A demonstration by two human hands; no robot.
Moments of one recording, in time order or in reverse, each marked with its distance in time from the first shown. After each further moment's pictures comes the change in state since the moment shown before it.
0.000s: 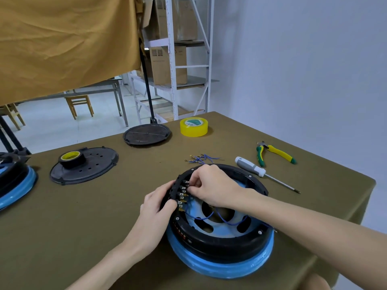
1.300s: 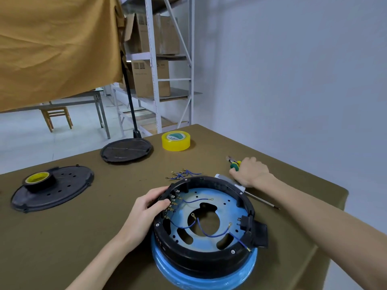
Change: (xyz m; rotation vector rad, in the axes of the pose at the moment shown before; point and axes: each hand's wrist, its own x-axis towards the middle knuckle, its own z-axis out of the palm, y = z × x) left_hand 0.070 0.002 0.013 -0.277 -0.100 0.067; right_hand 0.053 0.187 -0.066 -0.524 0.181 0.610
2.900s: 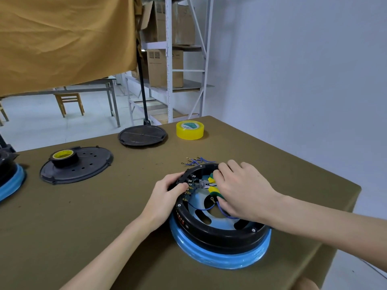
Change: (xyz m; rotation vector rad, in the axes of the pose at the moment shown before) left_hand -0.012 -0.002 0.005 0.006 0.098 -0.006; right_hand -0.179 -0.065 -0.063 -0.541 0.477 -0.849
